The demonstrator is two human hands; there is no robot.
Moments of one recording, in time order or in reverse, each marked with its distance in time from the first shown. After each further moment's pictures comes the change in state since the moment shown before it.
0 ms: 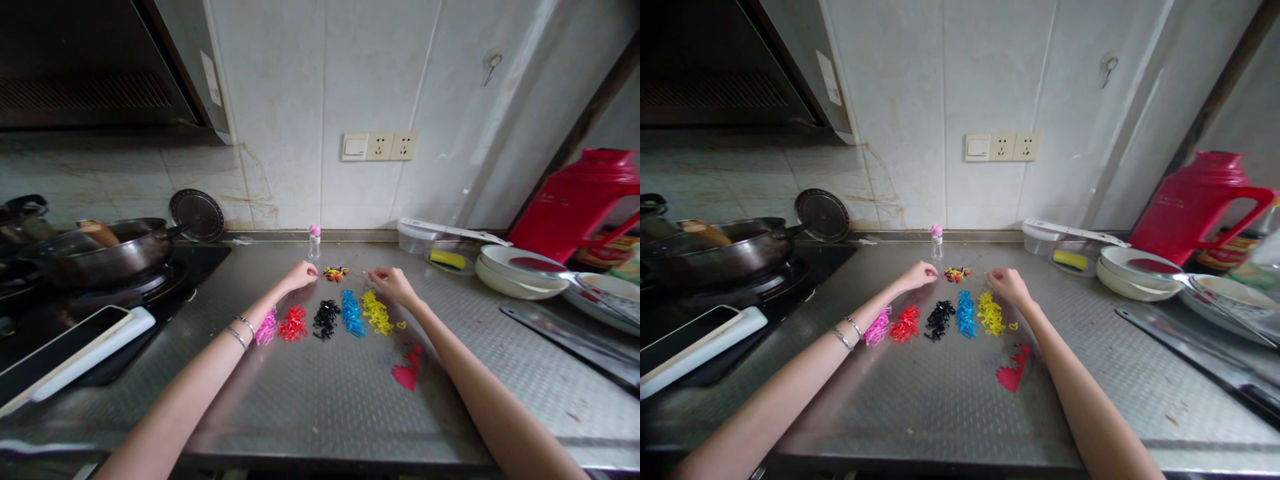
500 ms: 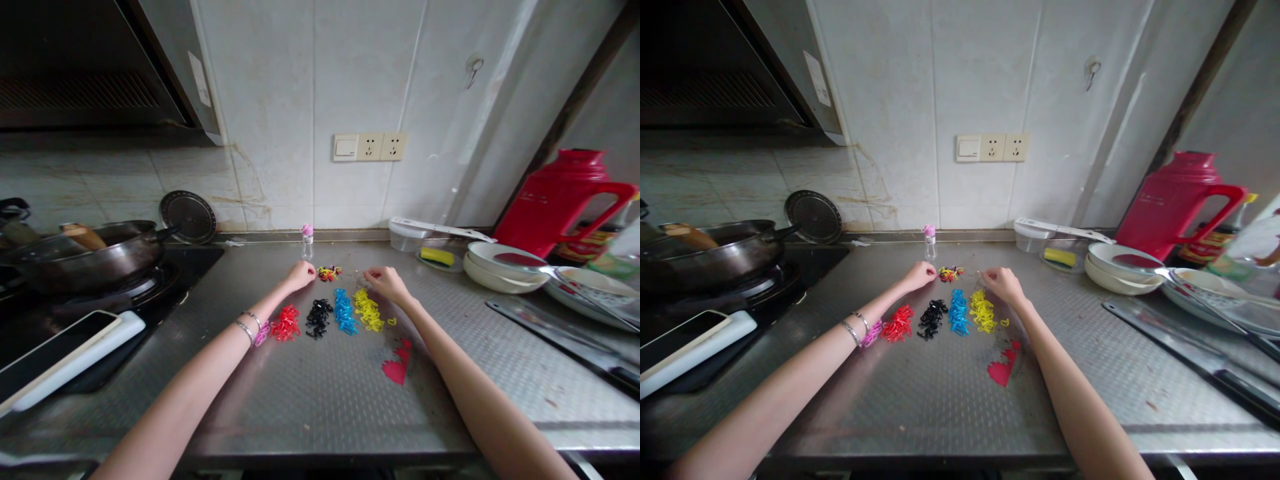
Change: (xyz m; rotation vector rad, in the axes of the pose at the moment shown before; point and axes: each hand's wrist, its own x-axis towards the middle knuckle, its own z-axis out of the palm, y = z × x) left_hand 0.014 0.004 0.020 0.115 0.062 -0.029; right_hand -0.003 0.001 -0.005 -0.089 -0.027 0.045
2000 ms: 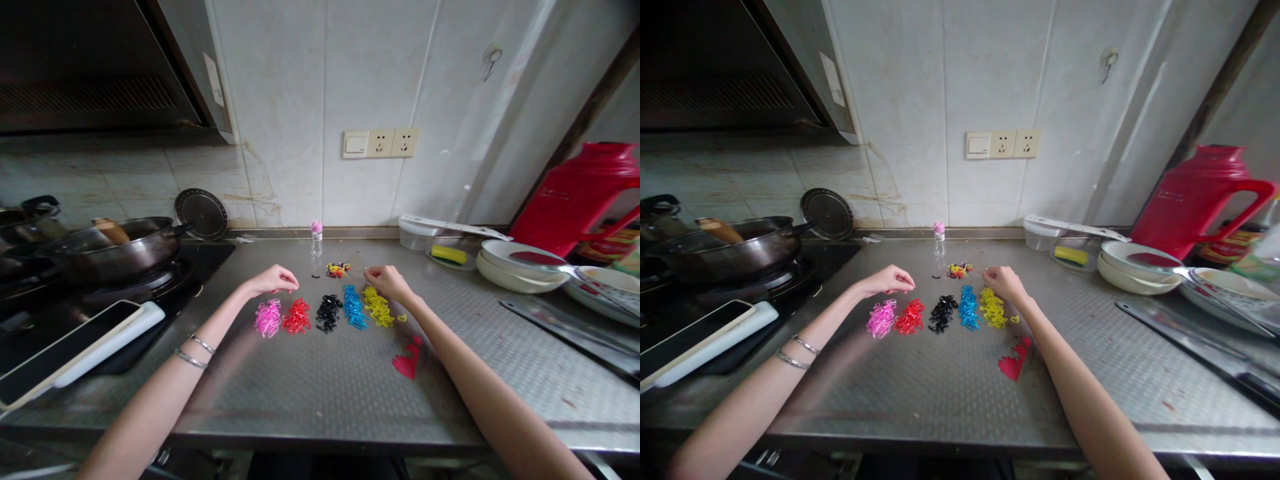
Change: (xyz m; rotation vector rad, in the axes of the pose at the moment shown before) left_hand -0.086 -0.009 -0.094 -0.498 -0.380 -0.191; right_hand -0.004 -0.021 0.007 -0.030 -0.049 -0.038
